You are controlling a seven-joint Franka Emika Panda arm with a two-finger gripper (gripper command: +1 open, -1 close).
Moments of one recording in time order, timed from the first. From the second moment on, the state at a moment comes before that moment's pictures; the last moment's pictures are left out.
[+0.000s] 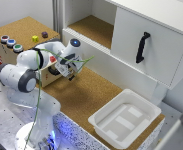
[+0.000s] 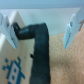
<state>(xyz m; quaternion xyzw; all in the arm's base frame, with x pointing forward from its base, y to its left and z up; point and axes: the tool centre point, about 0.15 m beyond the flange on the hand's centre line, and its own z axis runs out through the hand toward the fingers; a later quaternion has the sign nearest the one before) 0.347 0.130 0.376 -0.98 -0.02 -0.16 0.14</state>
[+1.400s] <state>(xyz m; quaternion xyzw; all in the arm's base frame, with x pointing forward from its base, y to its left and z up) 0.358 0.315 0.379 -0.90 -0.43 -0.08 0.03</state>
